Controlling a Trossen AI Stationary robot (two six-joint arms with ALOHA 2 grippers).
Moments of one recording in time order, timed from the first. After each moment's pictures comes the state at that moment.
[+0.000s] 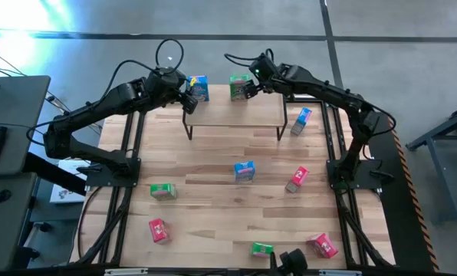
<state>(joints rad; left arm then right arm) 0.46 1.26 1.35 -0.74 -0.45 -0.15 -0.54 1.79 1.75 -0.85 0.37 0.42</state>
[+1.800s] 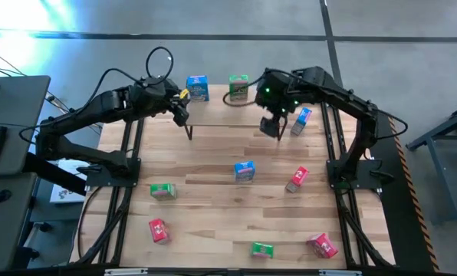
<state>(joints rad) 0.30 1.13 1.35 -0.81 -0.45 -0.16 -0.25 1.76 2.19 -1.57 0.00 0.07</state>
